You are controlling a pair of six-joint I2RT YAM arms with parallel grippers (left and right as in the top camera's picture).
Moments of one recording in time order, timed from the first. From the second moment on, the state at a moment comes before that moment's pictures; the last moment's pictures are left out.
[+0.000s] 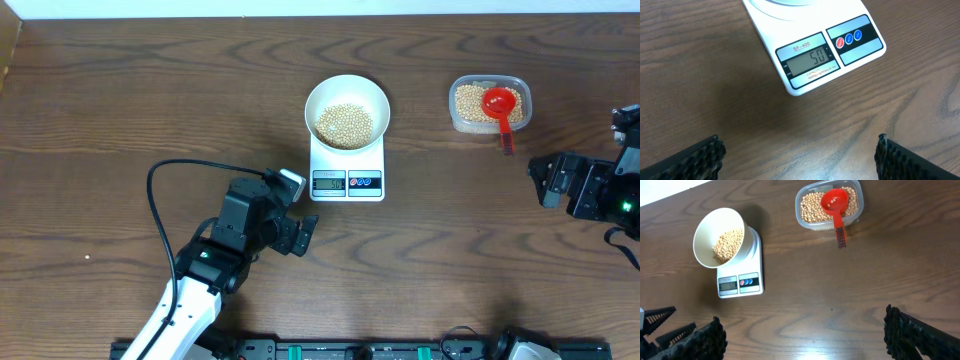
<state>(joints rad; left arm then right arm) -0.40 1.02 0.55 -0.37 0.17 0.02 -0.32 1.10 1.55 -1.38 -0.38 -0.03</state>
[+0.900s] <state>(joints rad) -0.40 1.02 0.55 -0.37 0.17 0.02 -0.12 0.38 0.35 -0.03 -0.18 -0.13</state>
